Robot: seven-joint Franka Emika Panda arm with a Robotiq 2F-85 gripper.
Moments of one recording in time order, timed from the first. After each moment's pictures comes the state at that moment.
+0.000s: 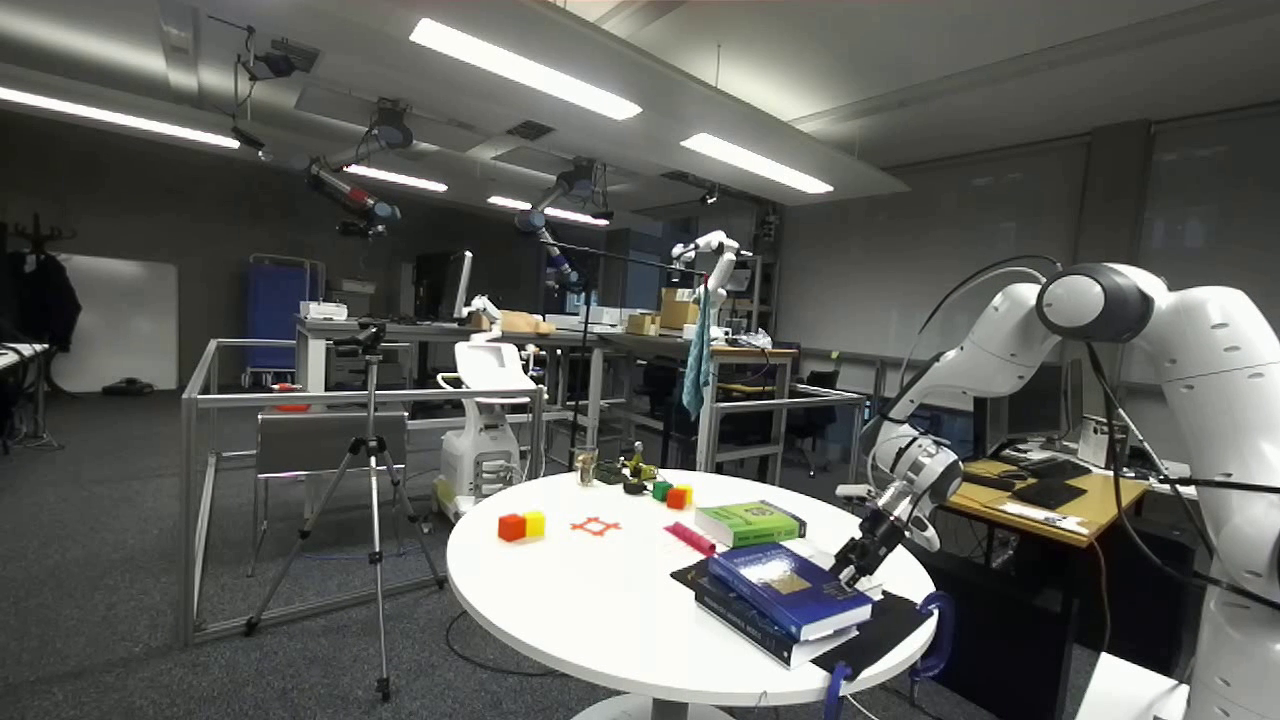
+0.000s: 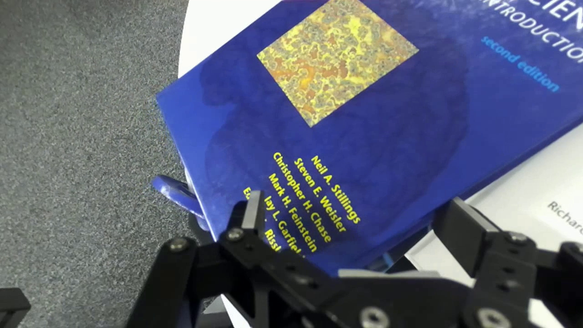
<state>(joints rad) -0.07 0.37 -0.17 -2.32 1.33 2.29 1.08</state>
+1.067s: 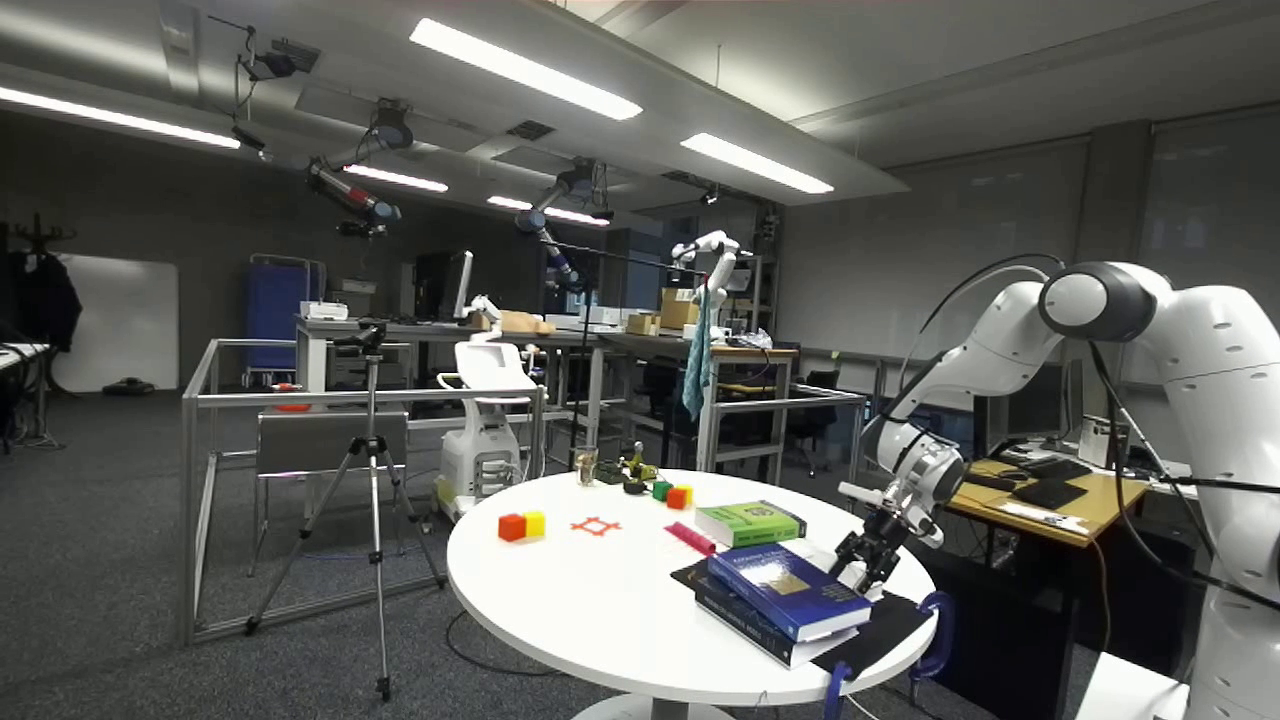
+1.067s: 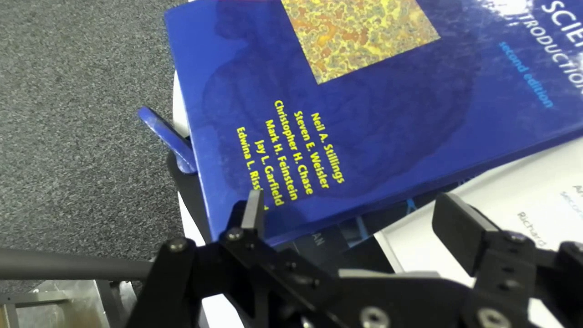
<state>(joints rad) -0.07 0.36 -0.18 -2.33 1.25 2.34 0.88</state>
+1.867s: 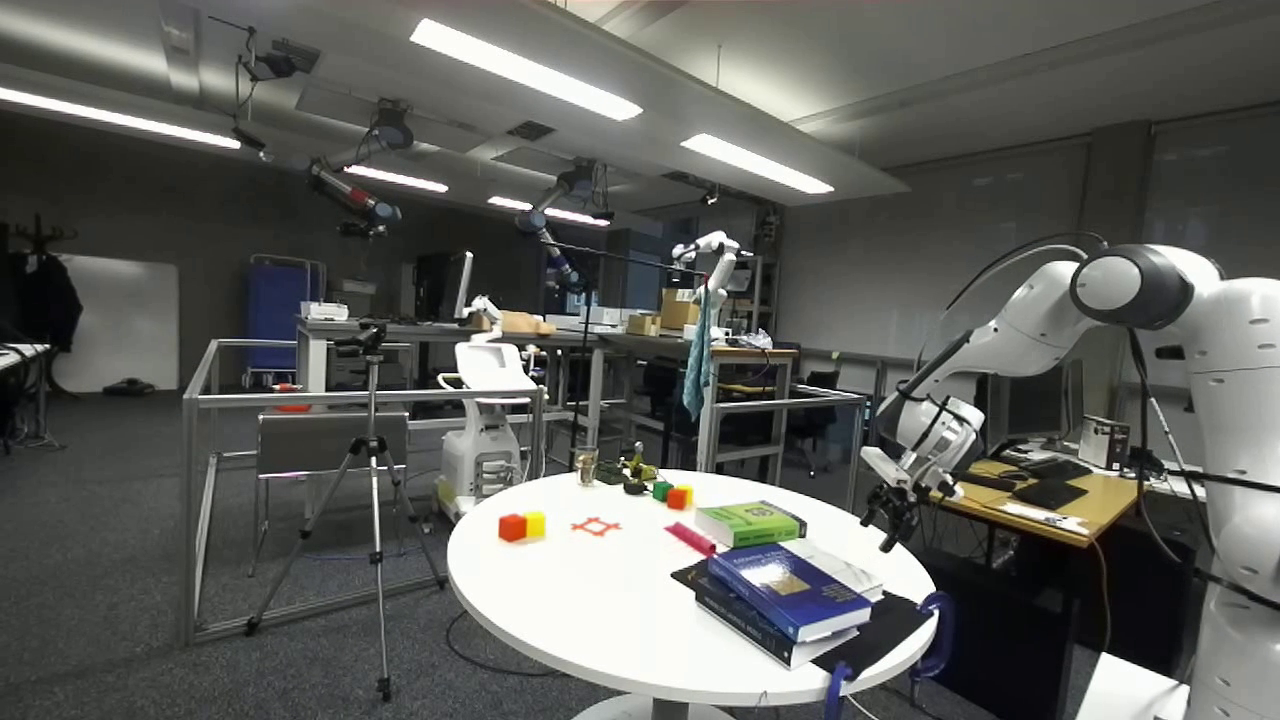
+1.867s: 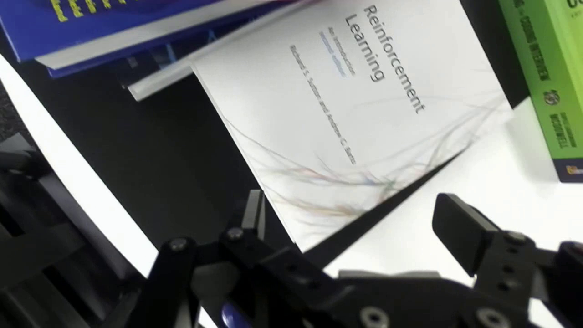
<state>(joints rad) -0.07 0.23 -0.26 -2.36 1.02 2.73 0.96</state>
